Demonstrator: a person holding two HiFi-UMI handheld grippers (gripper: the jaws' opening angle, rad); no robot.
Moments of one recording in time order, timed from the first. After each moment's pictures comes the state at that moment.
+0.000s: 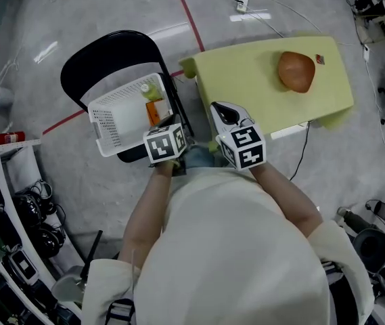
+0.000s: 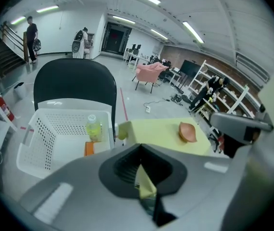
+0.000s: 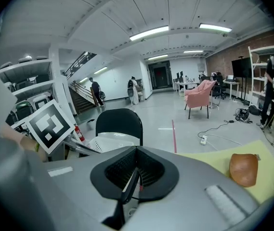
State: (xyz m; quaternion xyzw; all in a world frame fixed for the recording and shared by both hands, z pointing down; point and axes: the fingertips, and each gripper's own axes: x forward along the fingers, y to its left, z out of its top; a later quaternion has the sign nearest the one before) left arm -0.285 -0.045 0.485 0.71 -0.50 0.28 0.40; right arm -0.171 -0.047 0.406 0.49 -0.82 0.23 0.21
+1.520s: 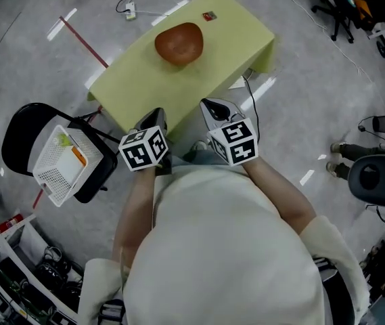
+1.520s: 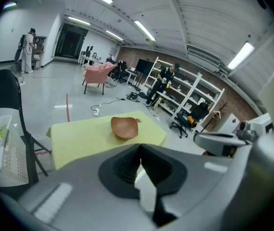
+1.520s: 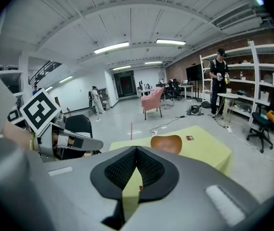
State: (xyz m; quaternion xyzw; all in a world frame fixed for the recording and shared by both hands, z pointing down) left arm 0.089 0.072 0.442 0.86 -0.32 0.25 0.32; right arm 0.196 0.136 0.406 0.66 -0.69 0.25 0.16
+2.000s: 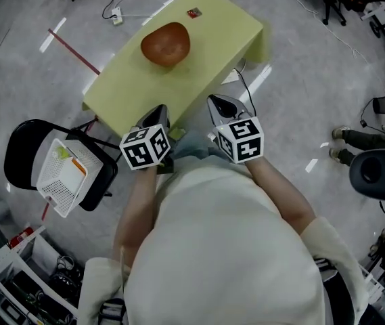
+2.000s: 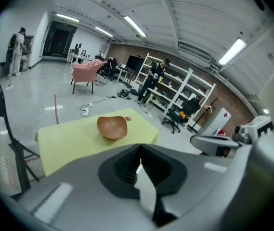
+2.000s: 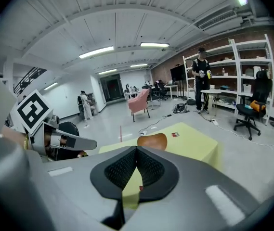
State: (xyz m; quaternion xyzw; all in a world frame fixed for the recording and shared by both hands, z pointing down) left arm 0.142 0.085 0.434 0.87 -0.27 0.27 0.30; right arm 0.253 0.162 0.410 0.71 -0.64 0.27 0.12
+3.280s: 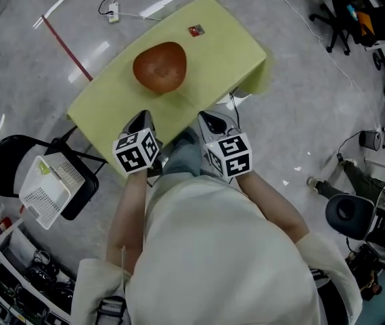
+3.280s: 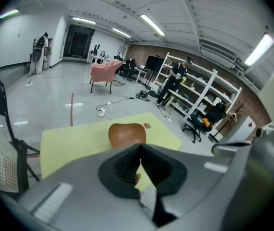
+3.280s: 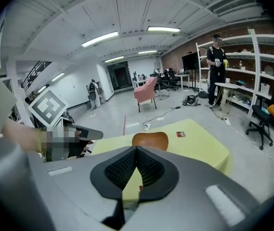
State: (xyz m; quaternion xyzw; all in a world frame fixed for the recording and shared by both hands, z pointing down) left arm 0.205 -0.036 0.487 0.82 -0.38 0.28 0.32; right arm 0.329 0.064 0.453 0.65 -0.67 0.30 0.18
